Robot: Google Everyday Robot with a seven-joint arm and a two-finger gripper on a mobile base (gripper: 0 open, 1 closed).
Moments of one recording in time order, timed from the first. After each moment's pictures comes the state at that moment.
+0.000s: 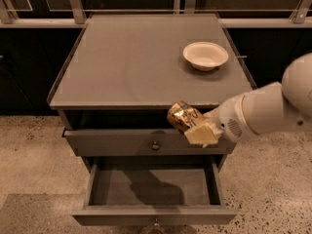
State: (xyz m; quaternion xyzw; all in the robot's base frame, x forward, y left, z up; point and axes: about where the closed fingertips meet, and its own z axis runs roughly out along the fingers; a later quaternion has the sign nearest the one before) arm 0.454 -0.108 0.835 -0.37 0.86 0.21 0.29
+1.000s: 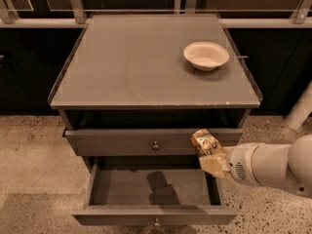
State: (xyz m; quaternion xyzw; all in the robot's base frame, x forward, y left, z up) arm 0.424 -0.161 0.746 -0.19 0.91 0.18 0.33
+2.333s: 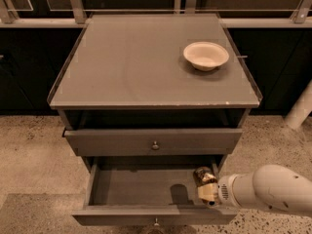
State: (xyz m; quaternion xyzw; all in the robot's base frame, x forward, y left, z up) arm 0.410 -0.185 0.584 -0.05 0.96 0.19 0.21
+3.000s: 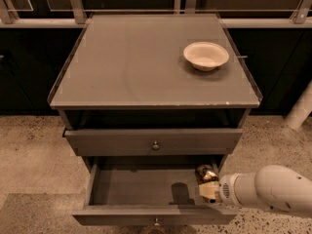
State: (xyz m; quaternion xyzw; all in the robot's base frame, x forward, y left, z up) arm 0.414 -0.185 0.584 -0.04 0.96 0.19 0.22
